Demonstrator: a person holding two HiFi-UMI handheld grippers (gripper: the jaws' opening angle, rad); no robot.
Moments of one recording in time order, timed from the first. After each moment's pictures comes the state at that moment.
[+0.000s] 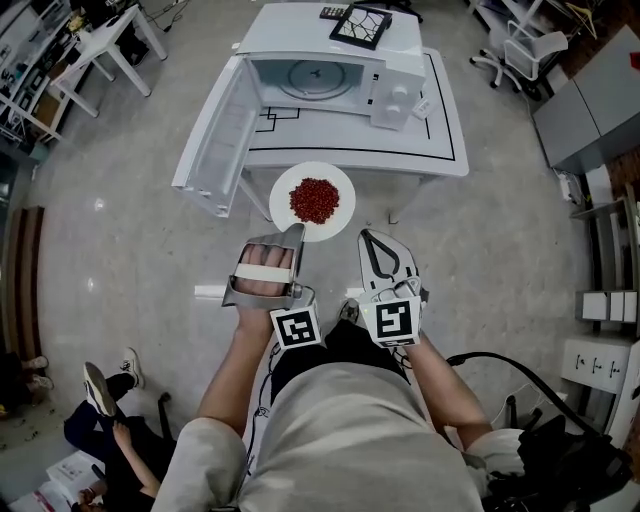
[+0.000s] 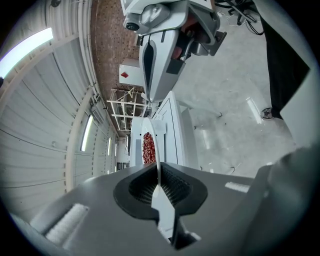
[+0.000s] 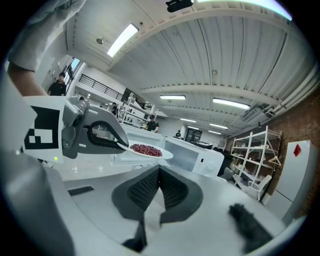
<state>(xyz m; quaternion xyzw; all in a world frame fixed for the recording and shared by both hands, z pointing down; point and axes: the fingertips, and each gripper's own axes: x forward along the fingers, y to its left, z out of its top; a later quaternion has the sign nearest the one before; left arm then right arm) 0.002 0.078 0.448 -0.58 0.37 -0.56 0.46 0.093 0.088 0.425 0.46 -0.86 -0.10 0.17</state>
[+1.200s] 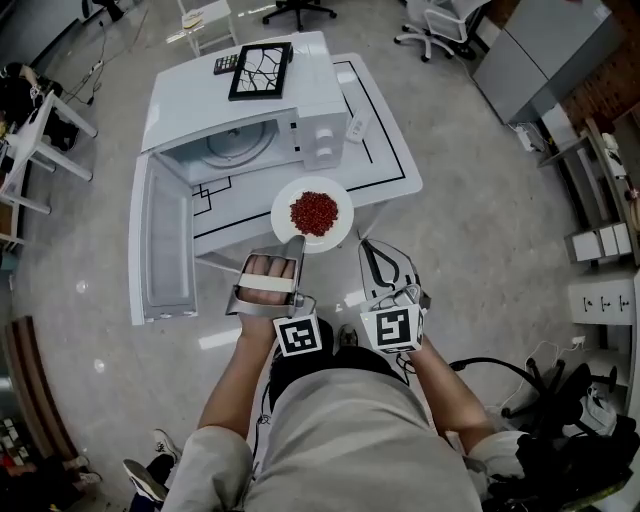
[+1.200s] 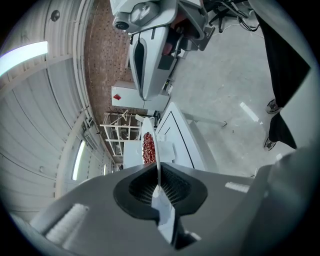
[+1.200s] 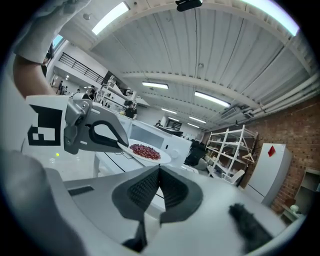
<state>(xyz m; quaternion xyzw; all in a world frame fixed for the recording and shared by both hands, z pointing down) 0.110 -0.062 0.469 -0.63 0.26 -0.50 0.54 0.196 -0.025 0.436 0.57 -0.78 -0.10 0.24</state>
